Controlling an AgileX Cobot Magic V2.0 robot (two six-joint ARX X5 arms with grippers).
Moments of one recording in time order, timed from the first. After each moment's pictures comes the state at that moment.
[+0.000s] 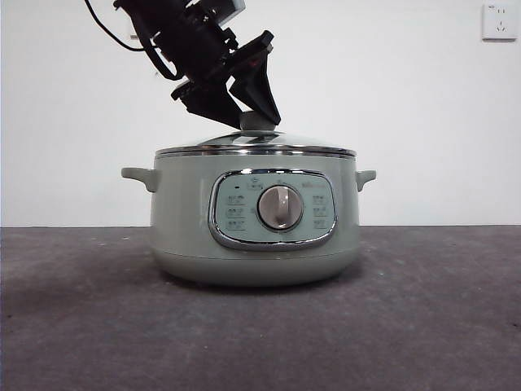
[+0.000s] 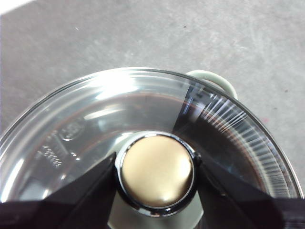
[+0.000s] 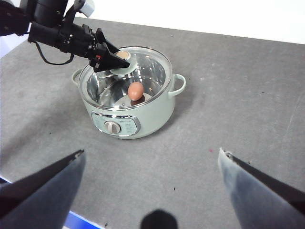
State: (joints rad) left arm -0.52 1.79 1.52 -0.38 0.27 0.11; right arm 0.57 0.63 1.52 -1.35 0.08 0.12
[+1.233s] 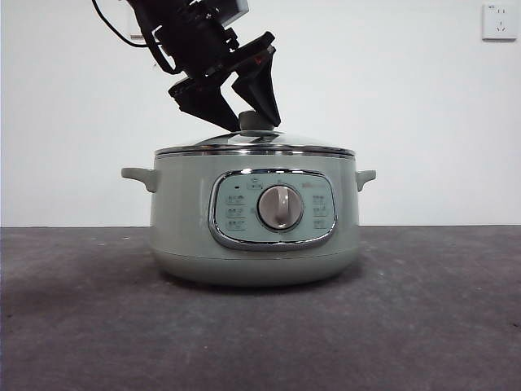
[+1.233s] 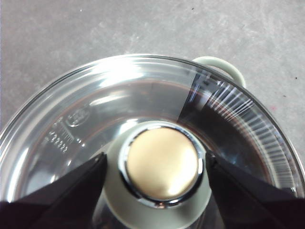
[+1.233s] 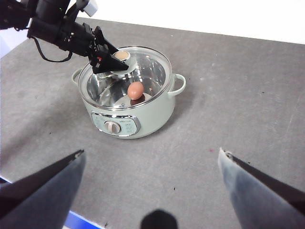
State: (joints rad) left arm -0.52 1.82 1.60 -0.51 0.22 0.12; right arm 0.57 0.63 1.52 -1.35 0.08 0.12
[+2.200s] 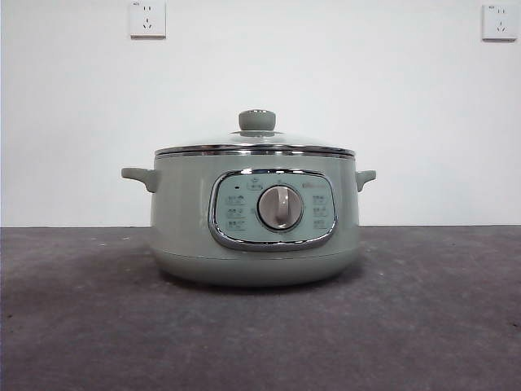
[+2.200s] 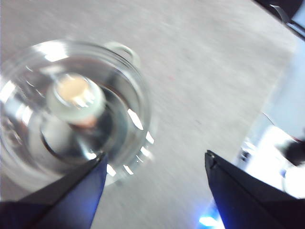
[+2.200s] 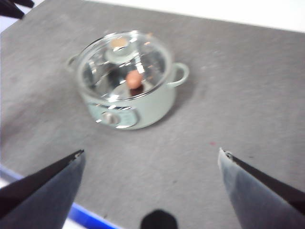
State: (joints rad) left arm -0.52 1.55 1.99 -1.29 0.40 0.11; right arm 0.57 0.72 1.52 -1.35 0.05 0.10
